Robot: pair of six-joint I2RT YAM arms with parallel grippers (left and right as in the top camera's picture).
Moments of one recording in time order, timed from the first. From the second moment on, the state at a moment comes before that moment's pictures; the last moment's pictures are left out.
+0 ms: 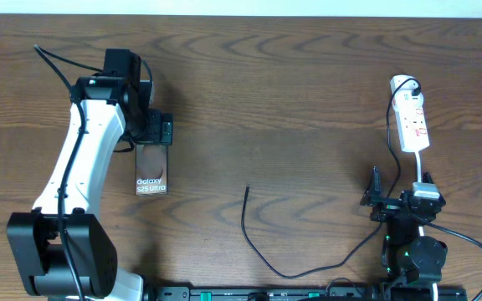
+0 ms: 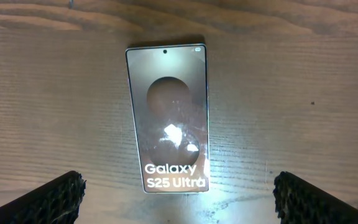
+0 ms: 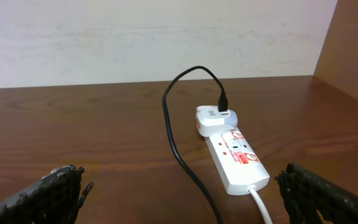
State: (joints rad) left arm -0.03 1.68 1.39 -1.10 -0.01 -0.03; right arm -0.04 0.01 0.01 -0.06 0.08 0.02
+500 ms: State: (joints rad) left arm -0.03 1.68 1.18 -0.94 -0.01 -0.07; right arm -0.04 0.01 0.01 -0.06 0.08 0.02
